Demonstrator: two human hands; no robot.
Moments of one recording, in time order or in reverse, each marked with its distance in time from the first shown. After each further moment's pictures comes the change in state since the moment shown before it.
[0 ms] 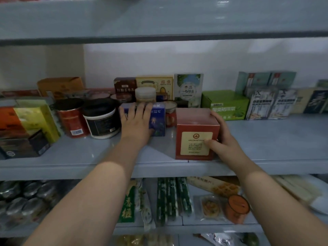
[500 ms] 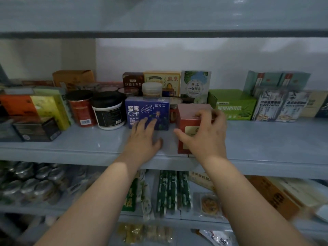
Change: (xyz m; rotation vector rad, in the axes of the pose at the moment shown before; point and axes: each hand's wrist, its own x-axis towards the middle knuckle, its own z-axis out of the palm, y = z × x) left_hand -0.073 0.018 -0.009 -0.411 -0.161 -0.096; right_hand 0.005 -0.035 0.067 -0.753 0.347 -0.112
